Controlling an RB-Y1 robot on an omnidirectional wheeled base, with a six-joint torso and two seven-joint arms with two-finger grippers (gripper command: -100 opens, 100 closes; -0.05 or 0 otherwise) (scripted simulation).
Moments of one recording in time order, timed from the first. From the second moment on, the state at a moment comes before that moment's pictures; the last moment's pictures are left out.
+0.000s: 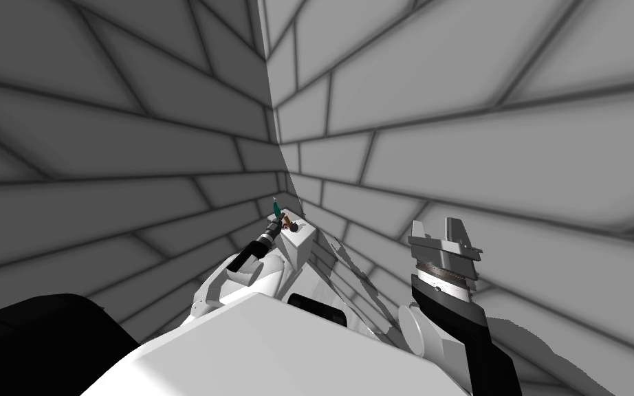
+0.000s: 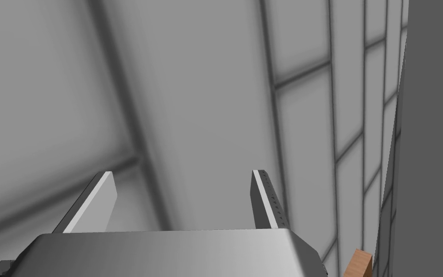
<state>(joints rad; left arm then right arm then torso) 0.42 0.28 0.03 -2.15 0.10 0.15 -0.09 0.47 0.01 -0.06 -2.37 -0.07 -0.43 -0.01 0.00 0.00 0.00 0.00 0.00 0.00</state>
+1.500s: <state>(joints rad) 0.36 0.44 0.04 -2.04 0.09 0.51 -0.09 0.47 0.01 -0.06 -2.37 -0.07 -0.43 -0.01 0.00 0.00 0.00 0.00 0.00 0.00</state>
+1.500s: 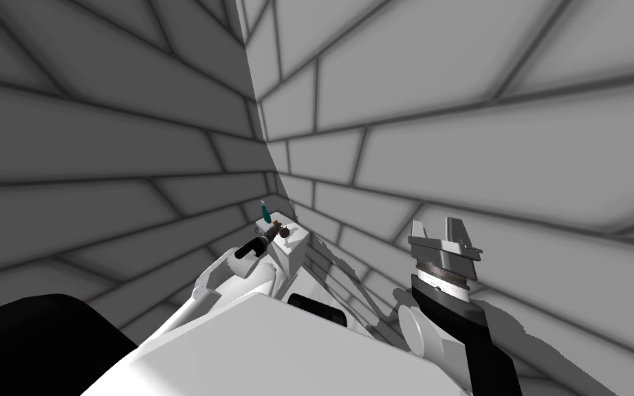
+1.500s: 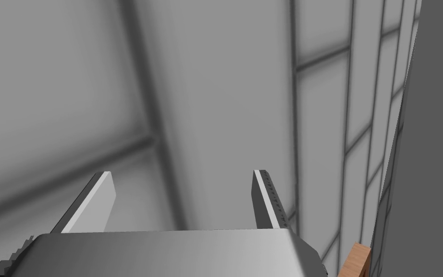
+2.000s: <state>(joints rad) 0.35 0.47 0.05 -2.02 0.08 0.61 -0.09 0.47 0.01 -0.06 -2.37 -0.07 -0.43 -0.01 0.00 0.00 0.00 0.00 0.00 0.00</state>
